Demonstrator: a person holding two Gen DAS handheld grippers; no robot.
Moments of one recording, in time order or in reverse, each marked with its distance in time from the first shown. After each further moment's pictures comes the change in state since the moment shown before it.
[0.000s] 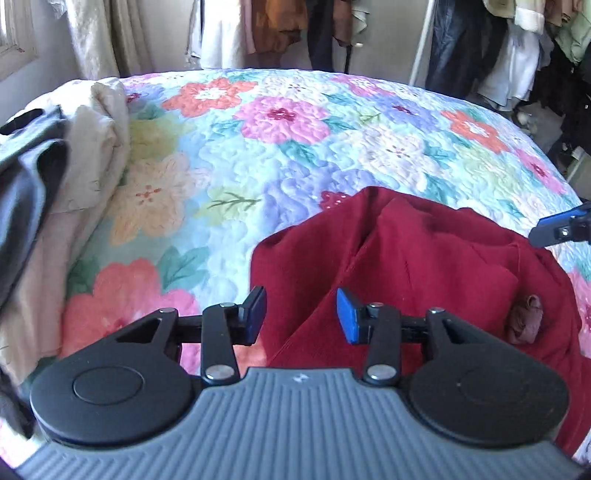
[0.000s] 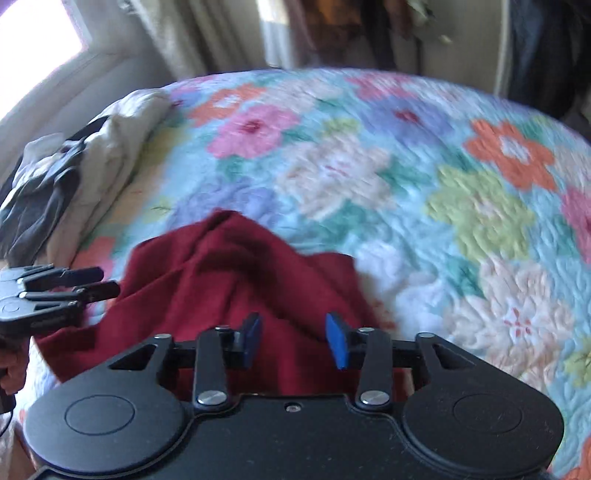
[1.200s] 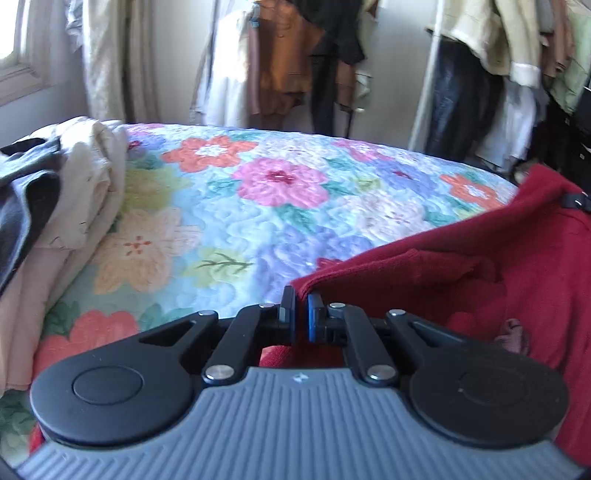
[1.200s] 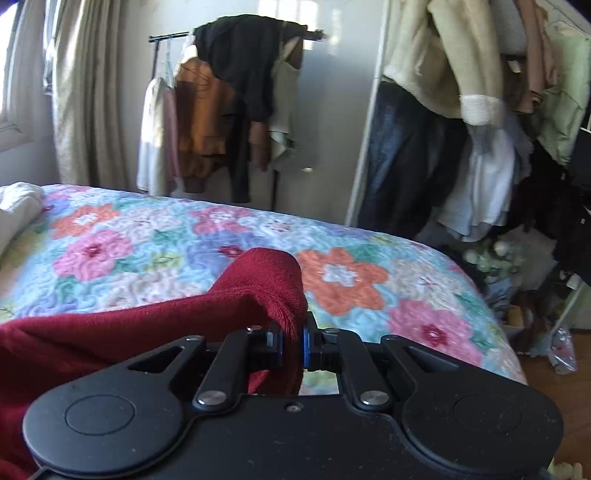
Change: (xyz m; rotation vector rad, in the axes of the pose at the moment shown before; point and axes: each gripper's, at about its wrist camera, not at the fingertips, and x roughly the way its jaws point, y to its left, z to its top) left arm 0.005 0.002 0.002 -0.072 -0.258 0.036; right arm -0.042 -0.062 0.000 -0.068 -0.490 -0.490
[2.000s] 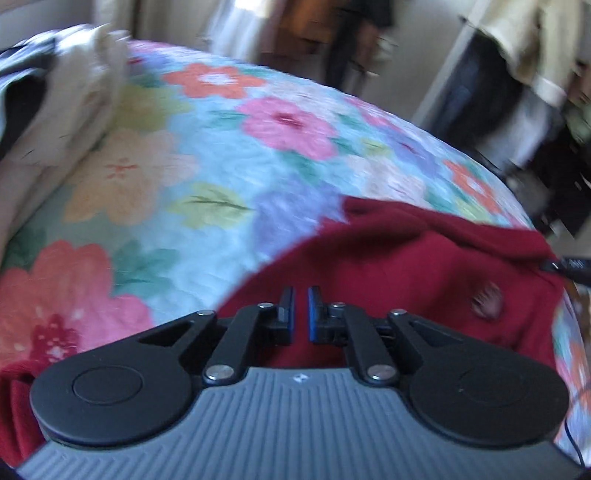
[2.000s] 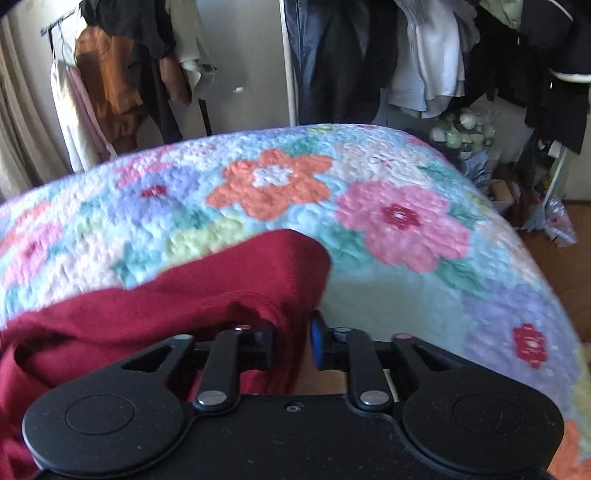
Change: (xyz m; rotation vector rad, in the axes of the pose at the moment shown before) left arm 0.024 0.006 -0.008 -0.150 0.201 -0.144; right arm 0.052 -0.061 -0.047 0.262 0.276 -0.047
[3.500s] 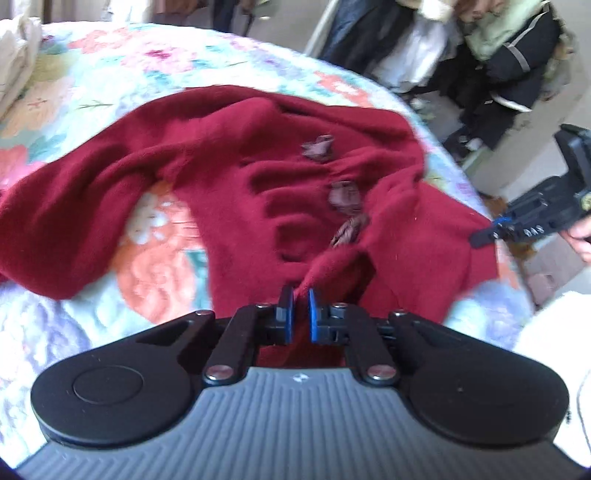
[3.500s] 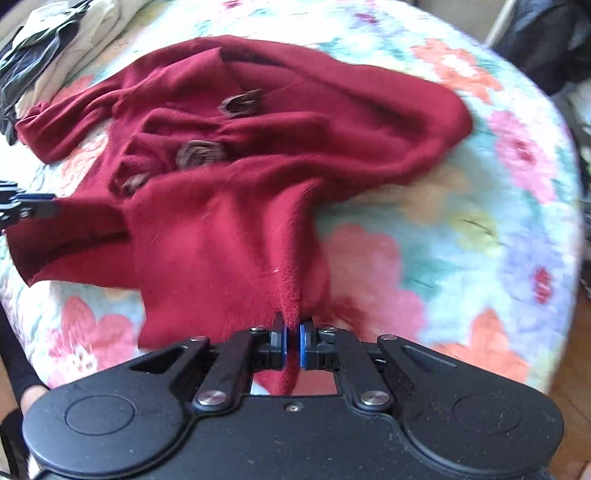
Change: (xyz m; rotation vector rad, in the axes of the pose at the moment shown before) left arm -0.090 -0.090 -0.114 0.114 0.146 -0.263; right arm -0.129 0.003 -0.073 -0.597 0.510 0.261
